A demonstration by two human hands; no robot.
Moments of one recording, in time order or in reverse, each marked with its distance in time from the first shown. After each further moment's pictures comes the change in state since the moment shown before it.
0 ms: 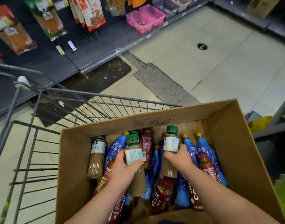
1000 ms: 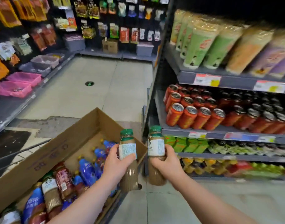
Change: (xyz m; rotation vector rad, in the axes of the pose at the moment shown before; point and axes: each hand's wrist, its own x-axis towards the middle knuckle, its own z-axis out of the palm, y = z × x) left_hand -0.206 0.072 0.151 0.227 -0.584 0.542; right_hand -0.260 0.151 -0.170 0.565 0.567 -0.098
